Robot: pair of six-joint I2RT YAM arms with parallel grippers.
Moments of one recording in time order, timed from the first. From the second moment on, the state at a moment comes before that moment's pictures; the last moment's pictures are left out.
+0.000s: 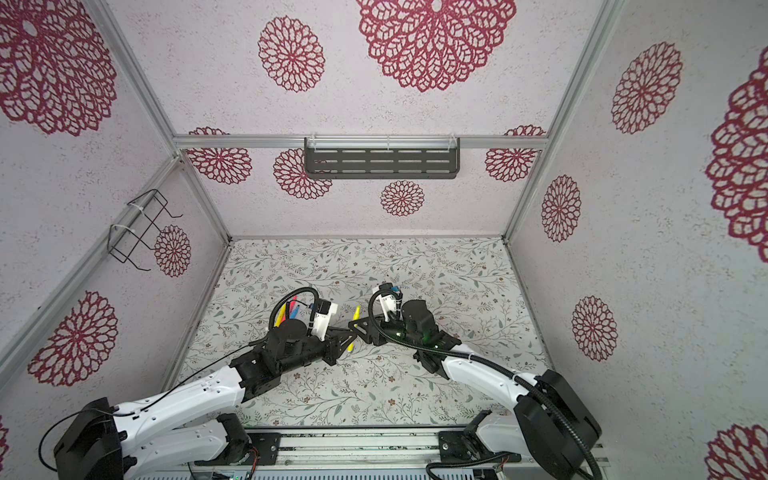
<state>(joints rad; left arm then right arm) -0.86 1.10 0.58 0.15 0.08 -0.51 0.74 1.26 0.64 0.36 -0.48 0.73</state>
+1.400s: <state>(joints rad) -0.87 1.14 0.63 0.07 0.16 -0.49 0.75 1.18 0.64 0.28 -0.44 0.69</state>
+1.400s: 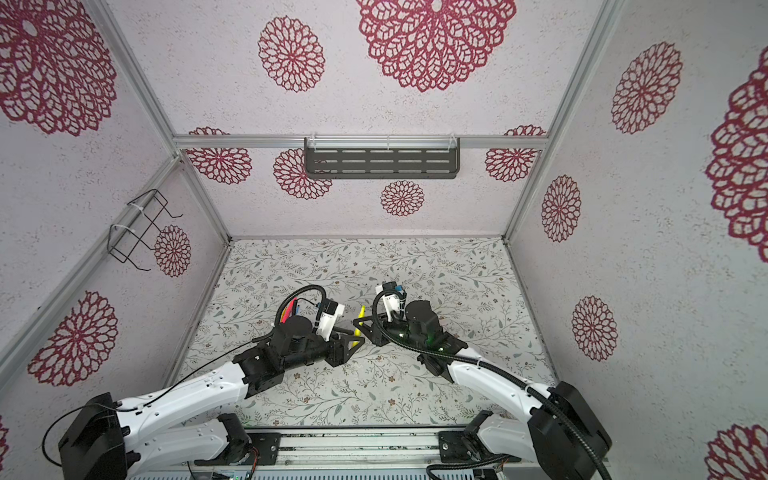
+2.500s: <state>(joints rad) -0.87 1.15 0.67 -0.03 0.10 -0.49 0.75 1.10 0.65 0.18 -0.34 0.67</state>
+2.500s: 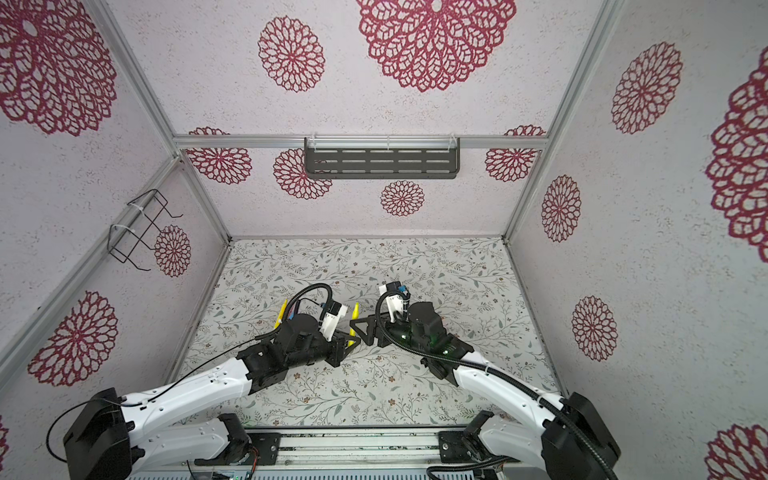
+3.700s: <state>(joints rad) -0.85 0.96 0.48 -0.09 -0.06 -0.59 0.37 1.34 0.98 -0.74 0.18 0.51</state>
